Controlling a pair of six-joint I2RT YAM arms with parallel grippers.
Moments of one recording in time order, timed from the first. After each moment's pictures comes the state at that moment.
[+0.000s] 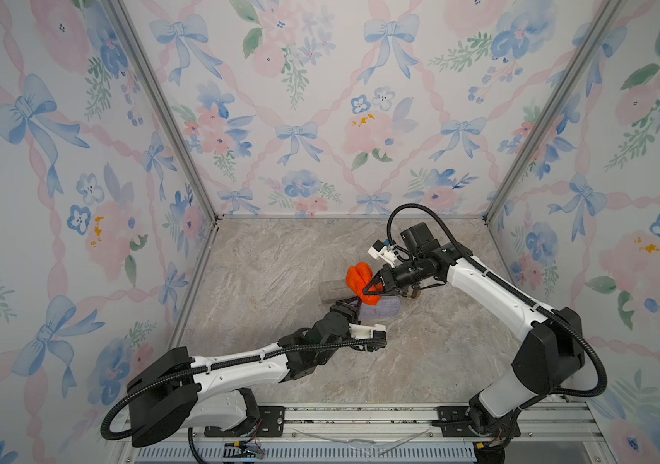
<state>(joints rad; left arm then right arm) -1.07 1.23 0.58 0.29 -0.43 1.15 0.47 1.61 1.41 -0.89 -0.87 0.29</state>
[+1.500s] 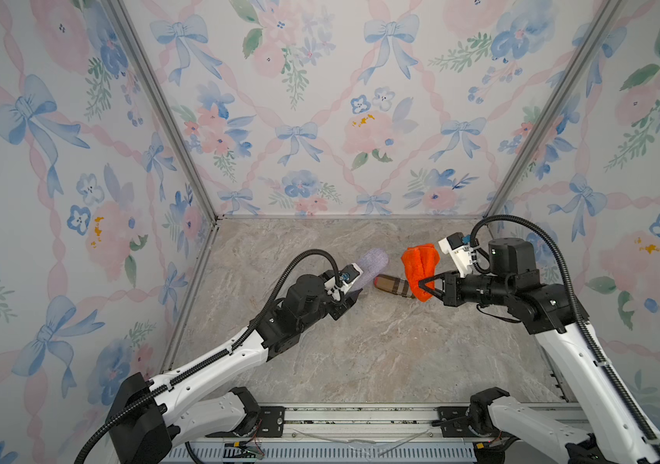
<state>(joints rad) -0.79 1.10 0.83 -0.02 0.02 0.15 0.41 0.99 1.27 -0.90 -0.54 0.23</state>
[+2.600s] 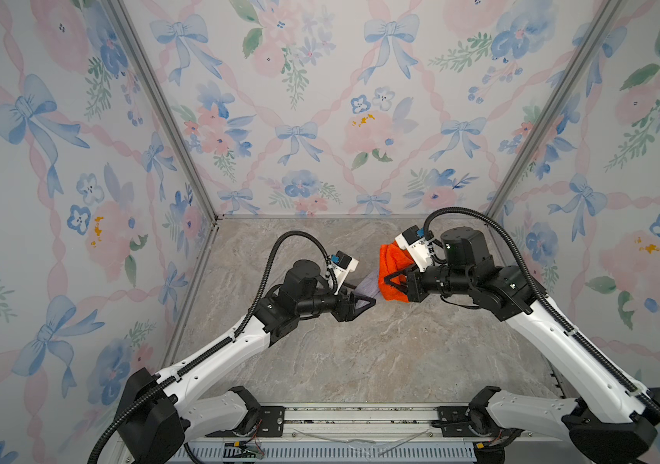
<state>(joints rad) -0.71 1.16 0.88 -0.10 0.52 -0.34 0.59 1.18 1.38 -0.82 -0.39 0.22</state>
